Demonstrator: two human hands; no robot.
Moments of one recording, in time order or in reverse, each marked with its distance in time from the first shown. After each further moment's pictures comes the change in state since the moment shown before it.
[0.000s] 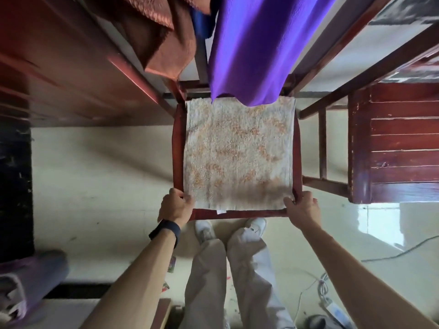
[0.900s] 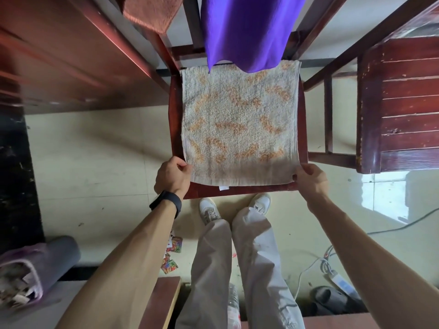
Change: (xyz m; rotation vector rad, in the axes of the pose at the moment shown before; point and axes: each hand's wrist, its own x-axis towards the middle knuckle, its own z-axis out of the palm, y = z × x) left_hand 0.008 0.008 -0.005 0.027 0.203 0.078; right_hand 0.006 0.009 0.008 0.464 0.053 0.022
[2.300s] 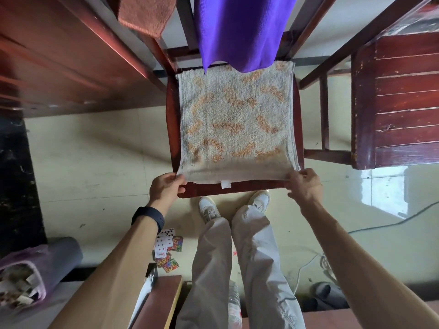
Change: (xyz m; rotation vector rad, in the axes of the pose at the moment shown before) left_hand -0.020 -0.024 -0.021 -0.531 -0.310 -0.203; right_hand -0.027 0.000 0.001 -0.037 0.023 0.054
